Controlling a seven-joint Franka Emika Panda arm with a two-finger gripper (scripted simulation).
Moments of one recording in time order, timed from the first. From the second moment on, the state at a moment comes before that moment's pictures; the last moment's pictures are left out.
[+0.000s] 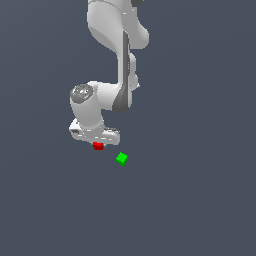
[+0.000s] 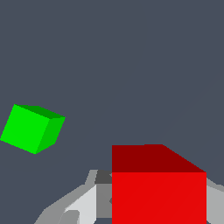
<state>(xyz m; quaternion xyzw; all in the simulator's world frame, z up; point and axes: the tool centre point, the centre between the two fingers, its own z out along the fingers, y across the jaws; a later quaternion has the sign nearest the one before) -0.014 -0.135 0.089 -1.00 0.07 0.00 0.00</state>
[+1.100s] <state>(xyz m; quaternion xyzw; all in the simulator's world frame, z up) 0.029 -0.029 0.062 -1.00 0.07 0.00 0.00</state>
